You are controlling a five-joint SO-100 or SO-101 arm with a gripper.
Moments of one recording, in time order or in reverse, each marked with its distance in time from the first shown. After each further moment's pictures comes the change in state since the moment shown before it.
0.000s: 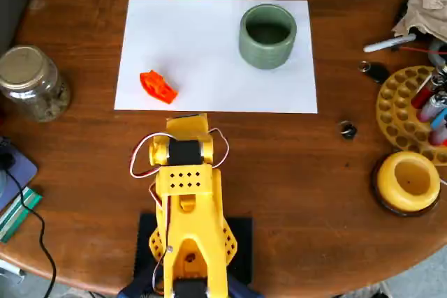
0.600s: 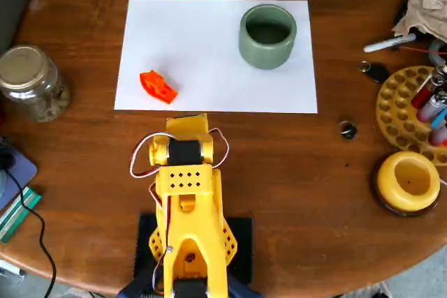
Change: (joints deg) arm 0.0 0.0 0.0 -0.9 0.4
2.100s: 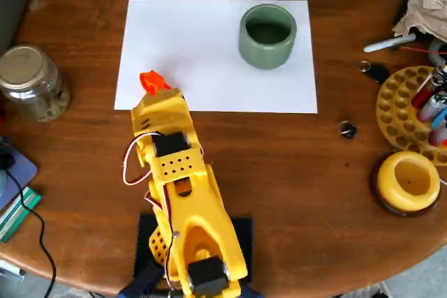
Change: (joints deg) arm -13.8 -17.8 0.0 -37.2 89.8
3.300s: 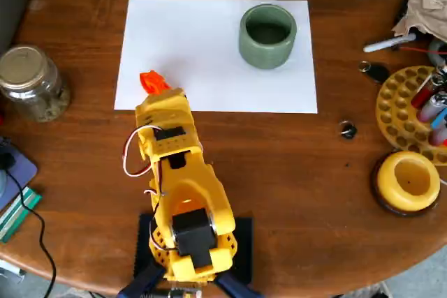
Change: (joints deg) arm 1.5 -27.1 0.0 -26.1 0.4
